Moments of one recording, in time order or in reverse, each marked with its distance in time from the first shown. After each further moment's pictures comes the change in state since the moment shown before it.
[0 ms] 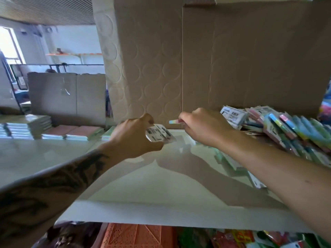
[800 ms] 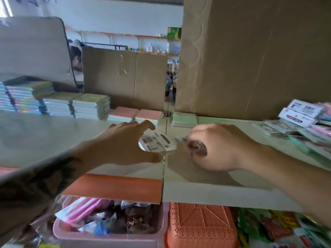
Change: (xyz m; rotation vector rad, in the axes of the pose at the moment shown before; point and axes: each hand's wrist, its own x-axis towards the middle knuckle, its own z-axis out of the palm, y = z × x) left_hand -0.100 -0.231 -0.063 0.033 -0.303 0.046; right_hand 0.037 -0.233 0.000 0.138 -0.257 -0.093
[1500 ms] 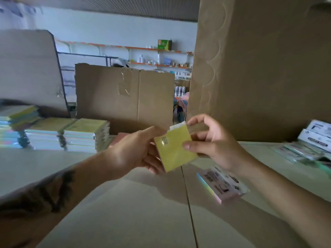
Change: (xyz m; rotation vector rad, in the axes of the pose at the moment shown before) left_hand 0.076 -0.045 -0.014 -1.342 -0.330 -0.062; right_hand 0.099 0.002 0.014 1.342 0.223 0.259
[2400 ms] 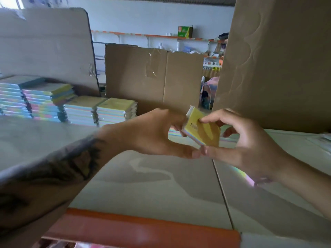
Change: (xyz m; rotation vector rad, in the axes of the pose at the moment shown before) left_hand -0.034 0.004 -0.020 1.027 0.055 0.386; right_hand -0.028 0.005 0.026 -0.642 -0.013 -0.343
